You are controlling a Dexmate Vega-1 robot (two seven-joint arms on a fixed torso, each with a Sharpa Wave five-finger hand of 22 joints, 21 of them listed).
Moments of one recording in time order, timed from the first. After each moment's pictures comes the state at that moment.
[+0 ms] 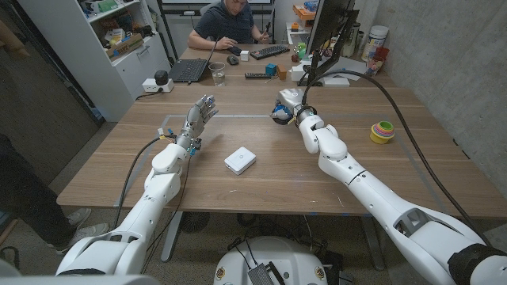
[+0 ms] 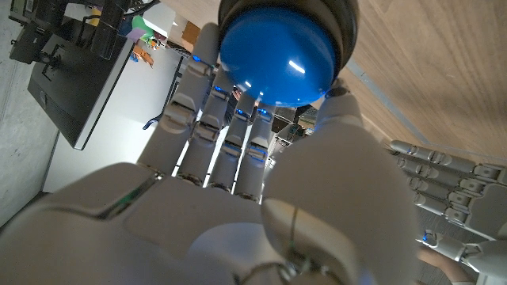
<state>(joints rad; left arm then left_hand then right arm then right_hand) 0.79 0.25 0.06 -1.05 -0.33 -0.41 -0.33 0.05 0.07 0.55 0.11 0.17 0.10 0.02 0.18 0.17 0.07 0.03 0.20 0.18 0.03 0.05 0.17 0.17 0.11 0.09 0.26 0.20 -0.67 -0.30 -0.58 -1.50 -1.20 -0.20 -0.05 0.95 -0.14 0.14 -0.12 0.39 0.93 0.02 0.24 0.21 0.73 0.00 0.39 0.34 0.94 -0.06 0.36 0.37 1.11 -0.16 0.33 0.21</state>
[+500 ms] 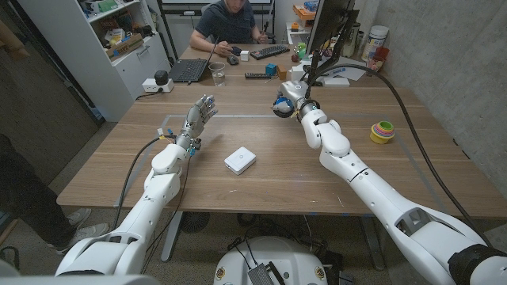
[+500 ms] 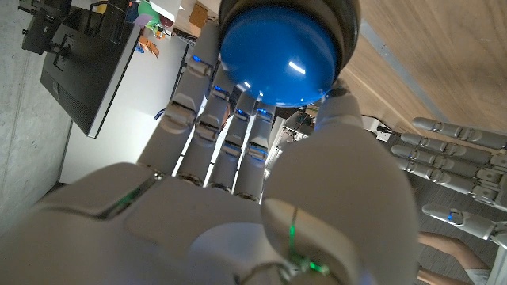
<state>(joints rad) 0.79 0.25 0.06 -1.06 -0.32 -0.41 -0.32 0.05 0.07 0.54 0.11 0.17 0.10 0.02 0.18 0.17 0.07 0.03 0.20 0.18 0.03 0.05 0.17 0.17 0.10 0.09 0.25 0.20 -0.68 -0.30 -0.55 -1.54 -1.19 -0.20 -0.05 0.95 -0.14 0.14 -0.11 0.38 0.93 0.02 0.24 0.22 0.74 0.00 0.39 0.34 0.95 -0.06 0.36 0.38 1.12 -0.16 0.34 0.21</state>
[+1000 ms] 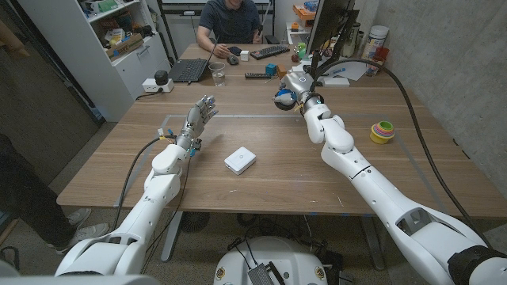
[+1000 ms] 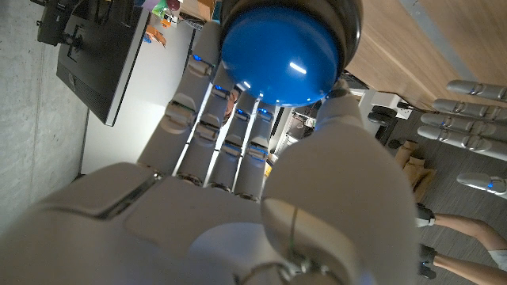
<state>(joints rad) 0.80 0.26 0.06 -1.07 -0.32 -0.41 -0.31 0.05 0.07 0.54 0.11 0.17 0.10 0.02 0.18 0.17 0.07 0.03 0.20 0.18 0.03 0.05 0.17 0.17 0.11 0.09 0.25 0.20 -0.68 -0.29 -0.51 -1.58 -1.17 -0.20 -0.07 0.95 -0.15 0.14 -0.10 0.38 0.94 0.02 0.23 0.22 0.74 0.00 0.39 0.35 0.96 -0.06 0.35 0.39 1.13 -0.17 0.35 0.21</state>
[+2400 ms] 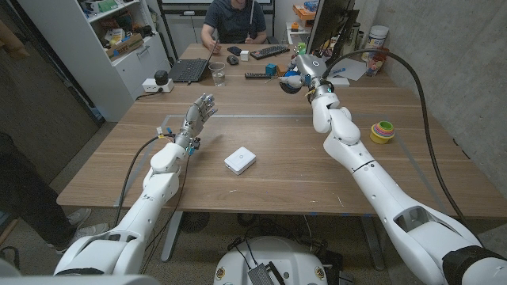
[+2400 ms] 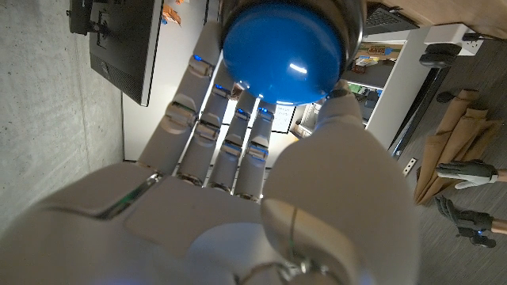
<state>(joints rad) 0.78 0.26 0.06 -1.05 -0.33 -0.43 -0.33 0.04 0.07 0.54 0.11 0.18 0.10 0.02 0.18 0.17 0.07 0.03 0.20 0.18 0.03 0.05 0.17 0.17 0.11 0.09 0.25 0.20 -0.68 -0.24 -0.42 -1.62 -1.09 -0.20 -0.14 0.96 -0.15 0.13 -0.08 0.36 0.94 0.01 0.22 0.23 0.75 -0.01 0.39 0.36 0.97 -0.06 0.34 0.41 1.13 -0.17 0.38 0.21</state>
